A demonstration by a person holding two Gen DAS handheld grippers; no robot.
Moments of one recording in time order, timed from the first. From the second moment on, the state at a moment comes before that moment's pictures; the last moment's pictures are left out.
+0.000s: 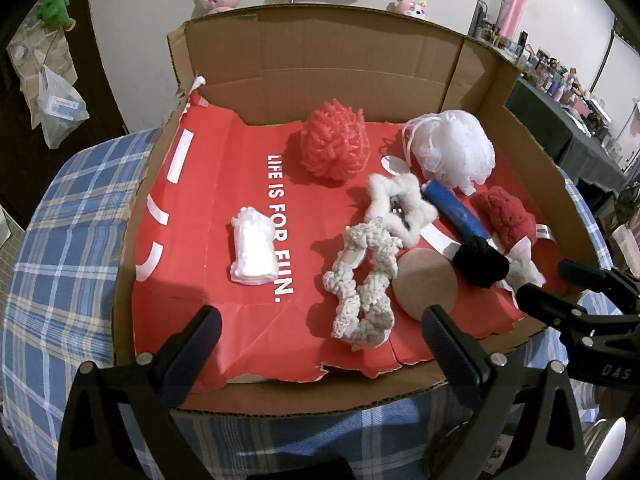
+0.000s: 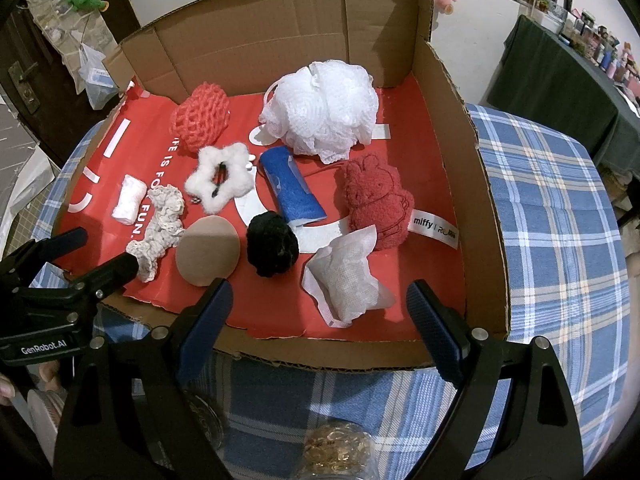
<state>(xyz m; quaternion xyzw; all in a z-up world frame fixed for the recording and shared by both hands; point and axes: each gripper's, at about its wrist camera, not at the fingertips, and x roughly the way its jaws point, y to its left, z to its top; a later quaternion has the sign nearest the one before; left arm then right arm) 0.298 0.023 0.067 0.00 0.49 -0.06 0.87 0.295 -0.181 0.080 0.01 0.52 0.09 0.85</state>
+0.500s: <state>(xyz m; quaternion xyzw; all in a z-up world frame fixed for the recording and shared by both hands) 0.298 0.023 0.067 0.00 0.49 -0.06 0.87 0.294 -0.181 0.080 0.01 0.52 0.09 0.85</state>
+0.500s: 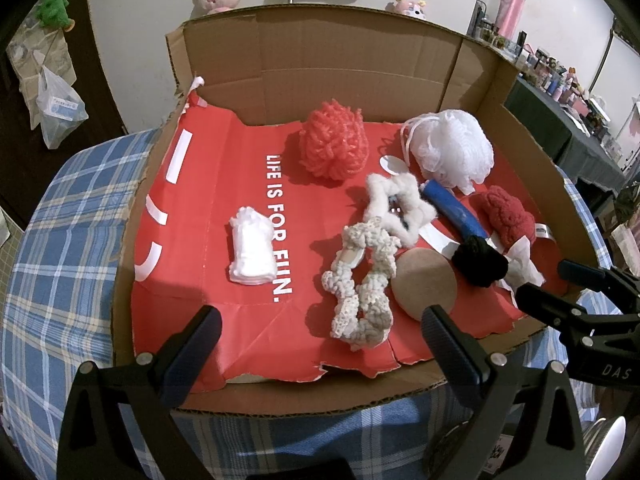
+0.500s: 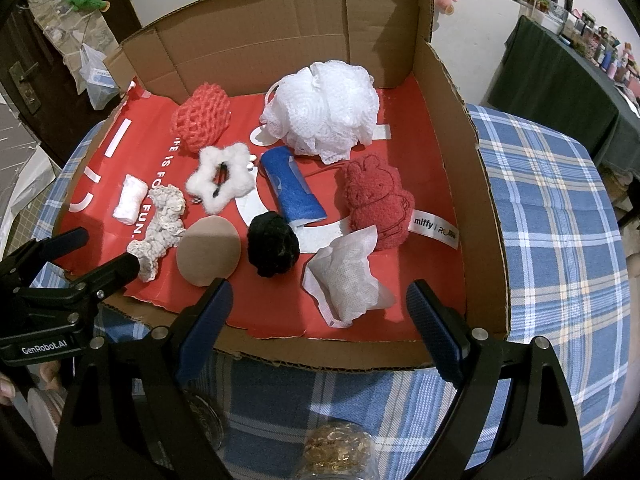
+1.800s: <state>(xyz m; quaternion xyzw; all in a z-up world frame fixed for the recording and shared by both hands) 0.299 0.025 0.066 -0.01 0.50 -0.05 0.87 0.294 -0.181 0.081 0.01 0.52 0.09 0.85</state>
